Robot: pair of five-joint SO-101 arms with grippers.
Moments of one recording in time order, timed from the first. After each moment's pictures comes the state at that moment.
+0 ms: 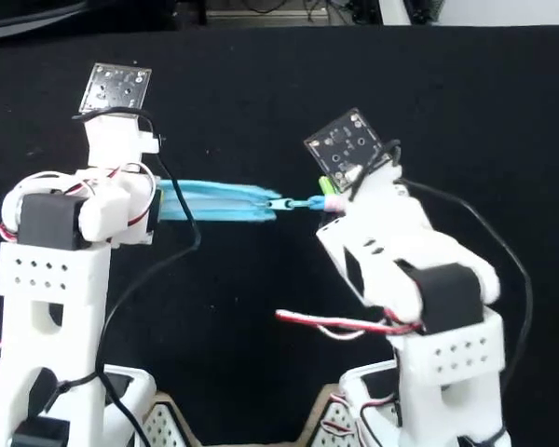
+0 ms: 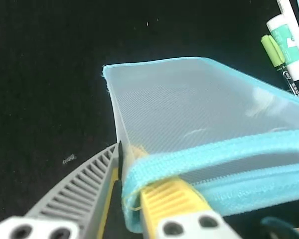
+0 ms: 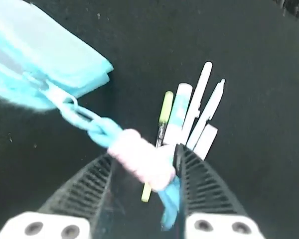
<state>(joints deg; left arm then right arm) 2.0 -34.9 8.8 90.2 -3.6 -11.9 -50.9 23.0 84.9 19.6</state>
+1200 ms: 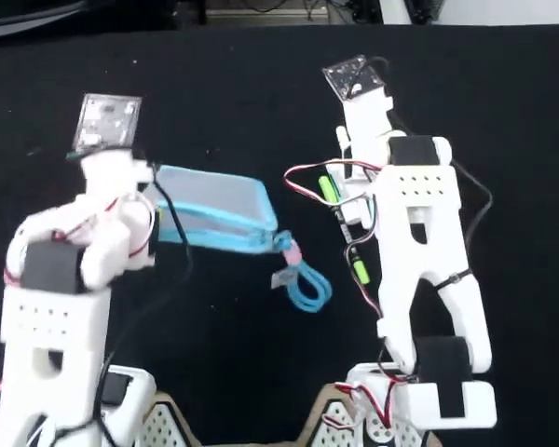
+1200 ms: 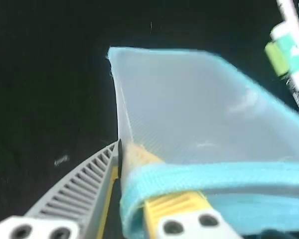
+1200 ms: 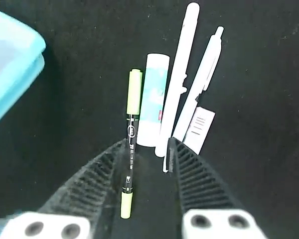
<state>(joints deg) 1.6 -48.3 26.0 81.4 -0.5 -1.5 -8.4 13.6 69.8 19.5</state>
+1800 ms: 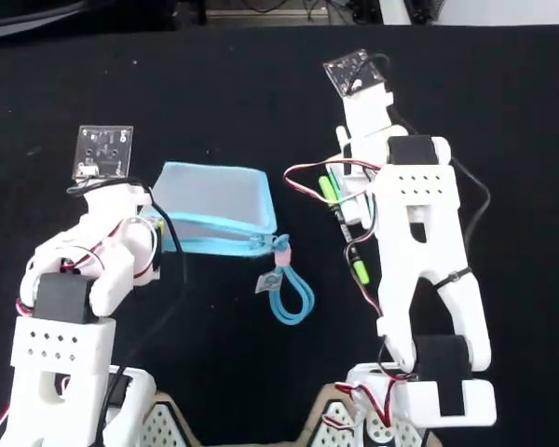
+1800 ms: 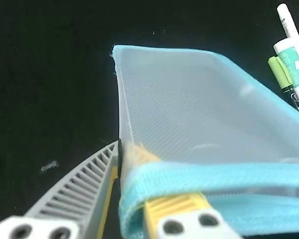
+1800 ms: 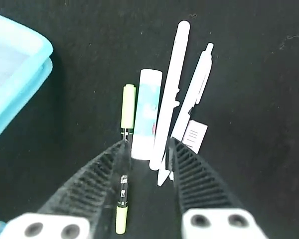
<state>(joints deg) 1.5 -58.9 43.2 70.5 2.7 -1.5 -8.0 13.6 66.2 19.5</state>
